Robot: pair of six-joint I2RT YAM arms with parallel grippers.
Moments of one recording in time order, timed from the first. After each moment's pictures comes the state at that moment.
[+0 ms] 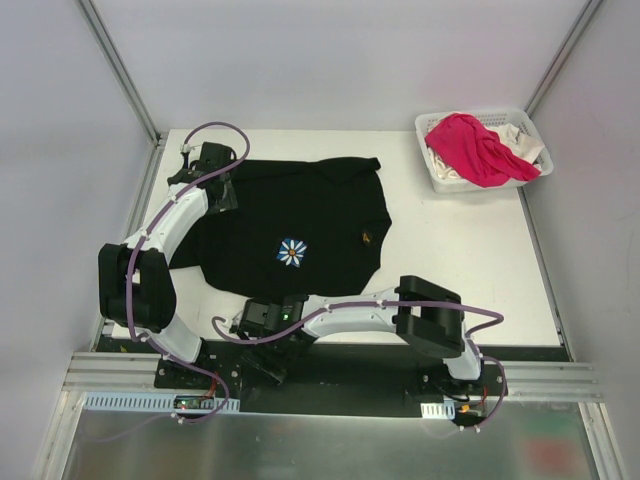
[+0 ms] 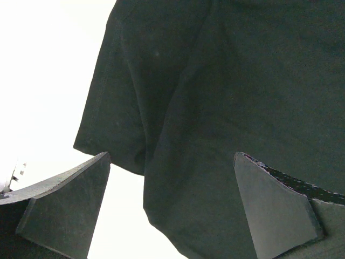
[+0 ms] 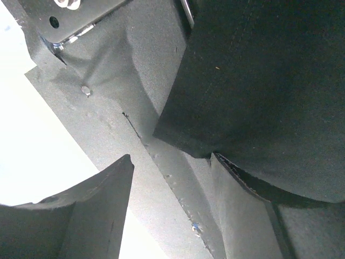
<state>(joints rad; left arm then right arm) -0.17 1.60 1.29 -0.73 -0.53 -0.40 1.45 2.02 1.45 -0.68 -0.22 0.35</state>
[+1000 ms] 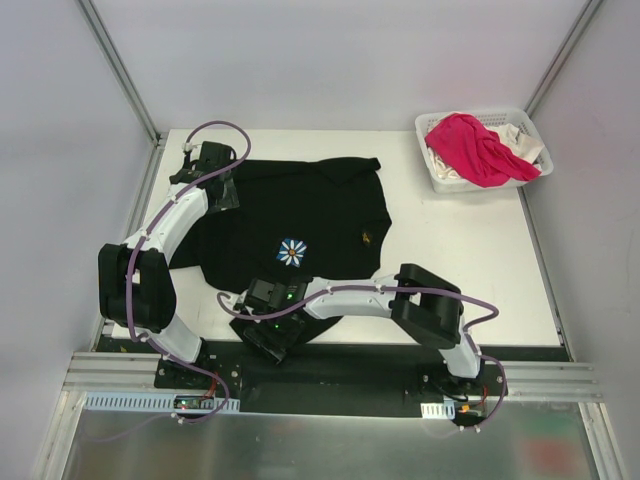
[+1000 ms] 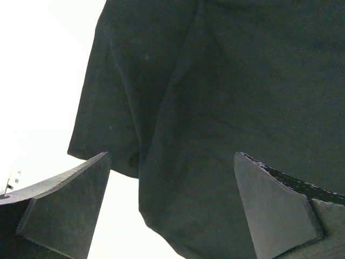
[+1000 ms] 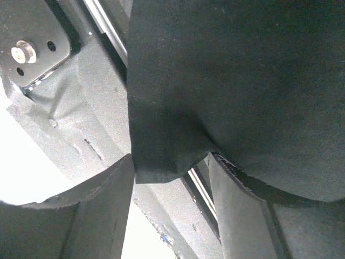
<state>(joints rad) -0.17 1.60 1.29 -0.70 -0.50 -0.37 1.34 2.05 1.47 -0.64 -0.23 0.31</state>
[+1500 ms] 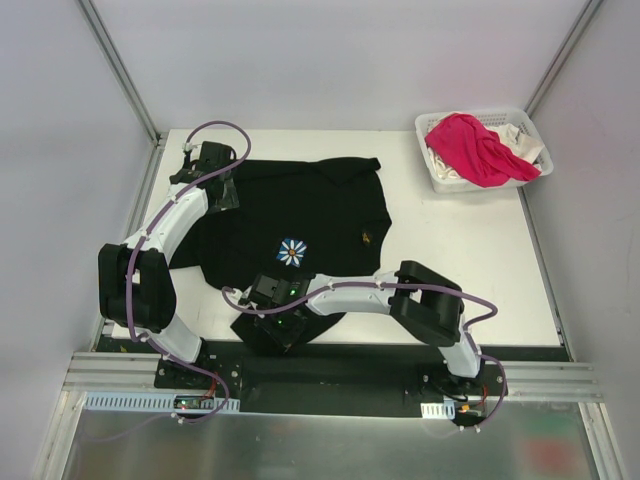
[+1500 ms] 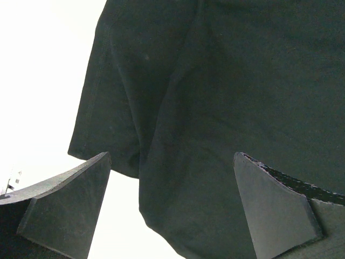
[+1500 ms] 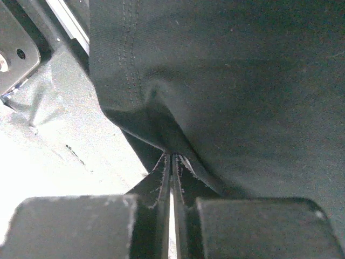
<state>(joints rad) -0.17 1.60 1.29 -0.70 -0.50 -0.37 1.31 2.05 1.44 -0.62 -0.22 0.32</state>
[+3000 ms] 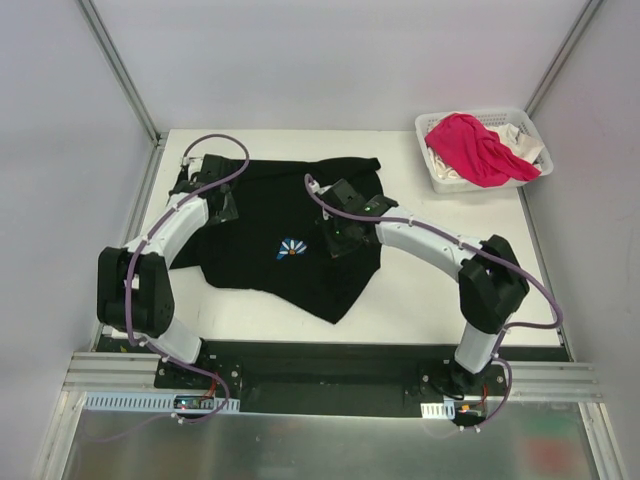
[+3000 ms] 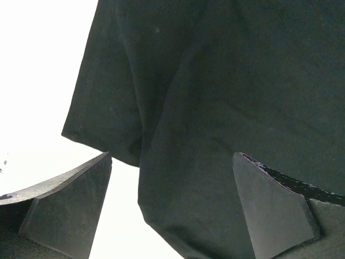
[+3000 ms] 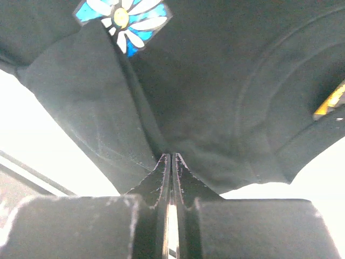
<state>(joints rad) -0.17 1.58 1.19 -0.68 -0.52 -0.43 0.83 1.78 1.40 -0.69 -0.03 0.29</state>
